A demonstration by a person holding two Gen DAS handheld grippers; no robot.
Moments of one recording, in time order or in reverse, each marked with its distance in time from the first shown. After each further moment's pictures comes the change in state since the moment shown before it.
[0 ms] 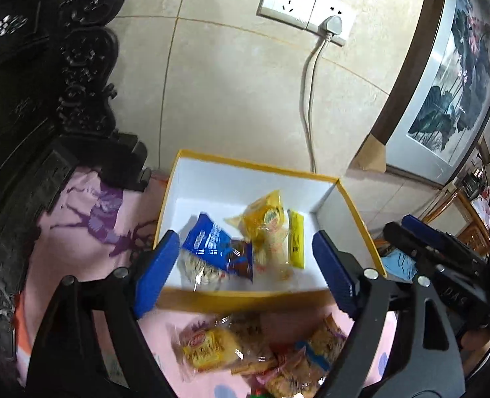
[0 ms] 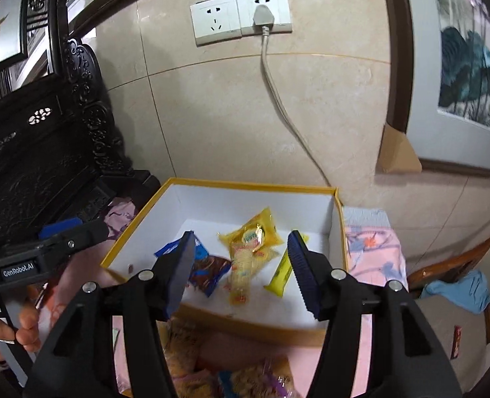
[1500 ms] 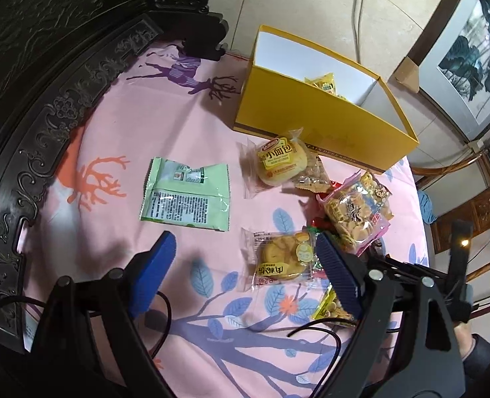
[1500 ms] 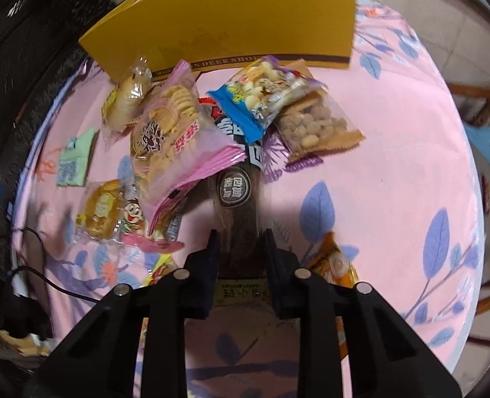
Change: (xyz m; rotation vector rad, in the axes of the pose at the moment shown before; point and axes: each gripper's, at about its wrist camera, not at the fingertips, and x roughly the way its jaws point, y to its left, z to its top) left arm -0.089 0.052 -0.161 -0.109 0.282 0.146; right arm 0.001 -0.005 -0.209 0.185 0.570 0.035
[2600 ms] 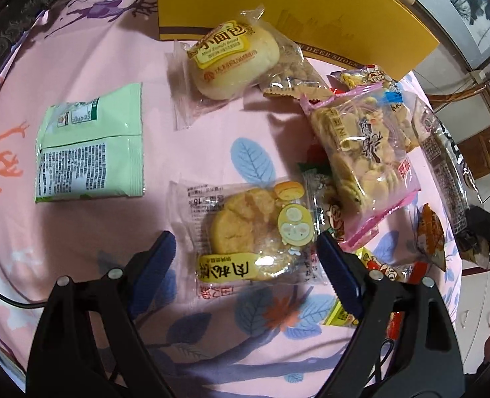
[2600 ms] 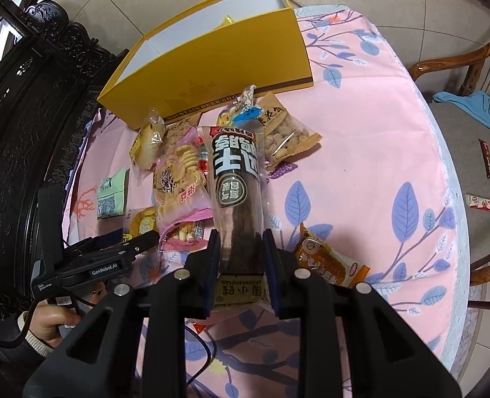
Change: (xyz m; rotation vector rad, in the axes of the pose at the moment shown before) left arm 0.125 -0.038 -0.038 0.156 0.244 -0.047; right arm -0.063 -0.020 -0.010 0.116 -0.085 0.092
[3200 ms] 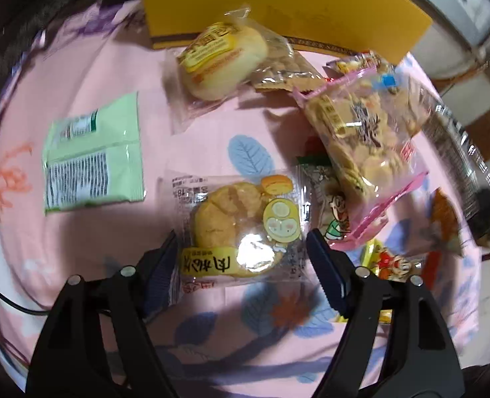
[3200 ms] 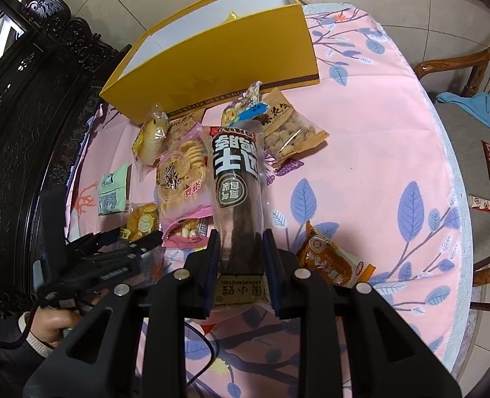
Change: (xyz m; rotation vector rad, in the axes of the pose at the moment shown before) left arm 0.001 -0.018 -0.002 0.089 -0.016 0.088; right arm 0.002 0.003 0.000 -0.009 0.005 0.006
